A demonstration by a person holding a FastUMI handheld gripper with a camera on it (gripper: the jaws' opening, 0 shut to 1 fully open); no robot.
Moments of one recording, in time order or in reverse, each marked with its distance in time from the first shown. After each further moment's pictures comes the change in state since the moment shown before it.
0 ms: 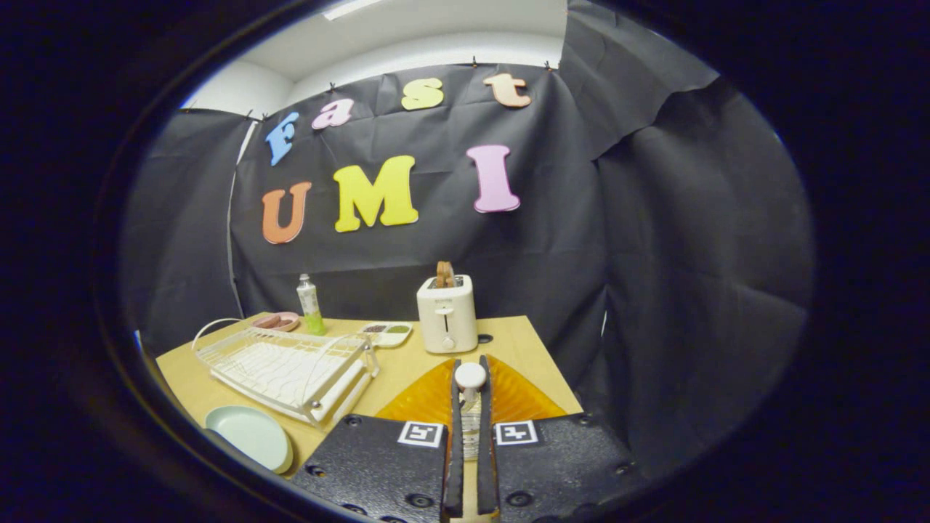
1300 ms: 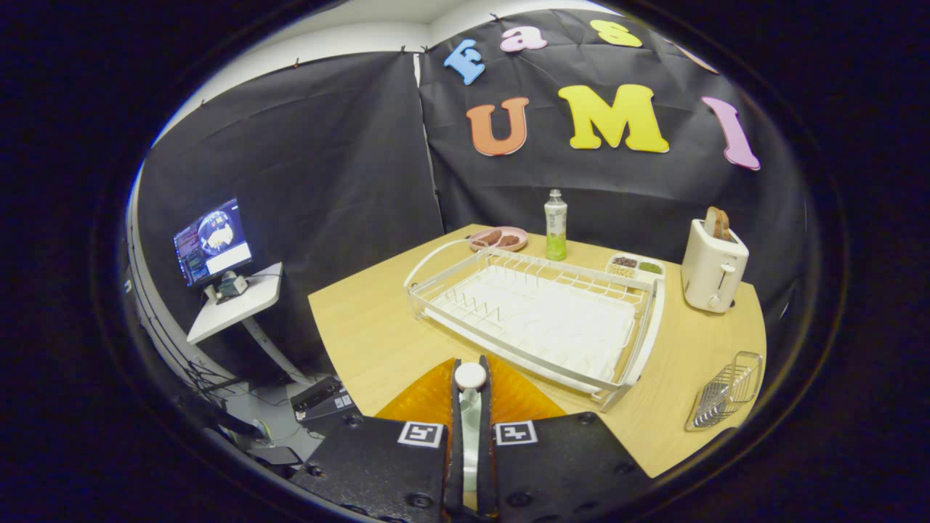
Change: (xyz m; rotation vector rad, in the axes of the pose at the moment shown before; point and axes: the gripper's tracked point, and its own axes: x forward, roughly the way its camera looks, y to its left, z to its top) arm -0.071 0.300 -0.074 -0.275 0.446 0.727
